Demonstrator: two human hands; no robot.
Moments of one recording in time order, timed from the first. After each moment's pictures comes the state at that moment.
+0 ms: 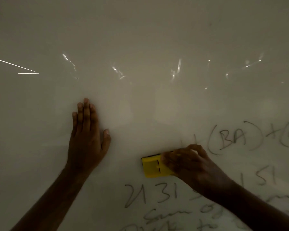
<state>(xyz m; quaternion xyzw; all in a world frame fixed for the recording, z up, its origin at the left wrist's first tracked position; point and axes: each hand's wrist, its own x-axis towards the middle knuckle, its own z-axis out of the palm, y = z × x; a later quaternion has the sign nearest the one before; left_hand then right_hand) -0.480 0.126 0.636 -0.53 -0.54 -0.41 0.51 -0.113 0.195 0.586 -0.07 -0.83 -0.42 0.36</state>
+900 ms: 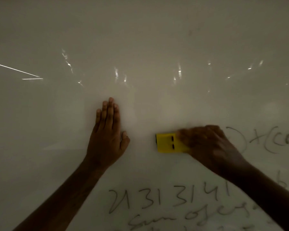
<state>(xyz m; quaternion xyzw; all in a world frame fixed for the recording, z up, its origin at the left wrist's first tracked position) -0.385 0.152 0.664 -0.56 -0.52 -0.34 0.54 -0.027 0.225 0.653 -0.11 -0.78 -0.45 0.41</state>
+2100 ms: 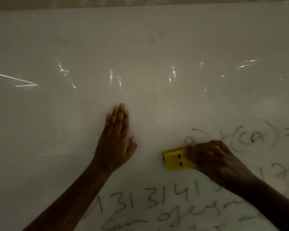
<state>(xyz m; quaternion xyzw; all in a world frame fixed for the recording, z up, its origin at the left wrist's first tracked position) -0.281 0.185 0.668 -0.60 -0.49 -0.31 0.56 0.087 0.250 0.614 -0.11 -0.80 -0.45 0.37</state>
